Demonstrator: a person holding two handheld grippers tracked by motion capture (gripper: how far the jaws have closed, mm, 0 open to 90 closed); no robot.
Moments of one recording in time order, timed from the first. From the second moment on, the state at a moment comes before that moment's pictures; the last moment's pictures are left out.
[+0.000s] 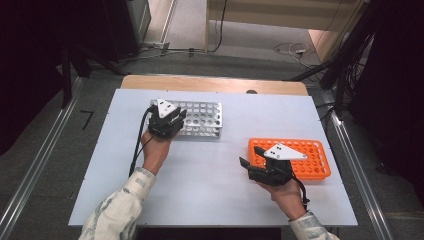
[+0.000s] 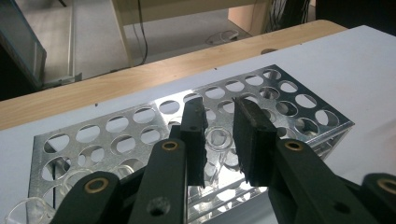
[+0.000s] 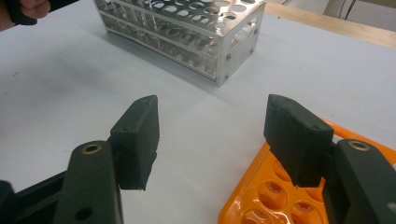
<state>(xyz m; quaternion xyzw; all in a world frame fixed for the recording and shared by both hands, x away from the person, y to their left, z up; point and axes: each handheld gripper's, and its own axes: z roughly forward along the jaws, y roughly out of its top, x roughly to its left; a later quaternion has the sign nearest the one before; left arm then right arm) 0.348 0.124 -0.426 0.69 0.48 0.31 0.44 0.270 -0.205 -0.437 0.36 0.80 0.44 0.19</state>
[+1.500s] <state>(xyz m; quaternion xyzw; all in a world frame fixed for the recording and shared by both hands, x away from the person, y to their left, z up) 0.263 0.156 -0.433 0.66 0.51 0.29 0.47 0.272 -0.228 -0.436 0.39 0.78 0.44 0.21</state>
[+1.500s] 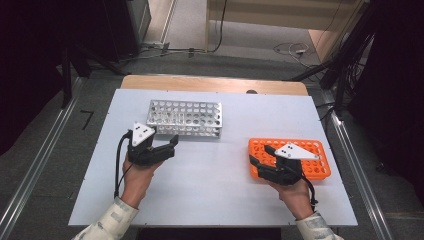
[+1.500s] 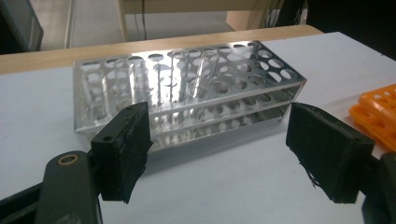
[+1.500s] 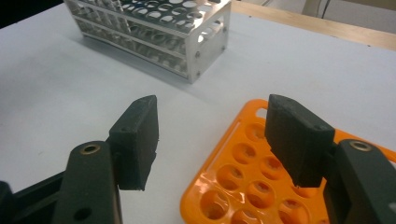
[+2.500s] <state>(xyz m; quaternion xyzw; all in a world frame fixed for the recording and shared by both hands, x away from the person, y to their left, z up) 0.213 0.188 -0.449 0.65 0.53 0.30 0.46 0.257 -0.281 -0.433 0.42 0.75 0.44 0.24</state>
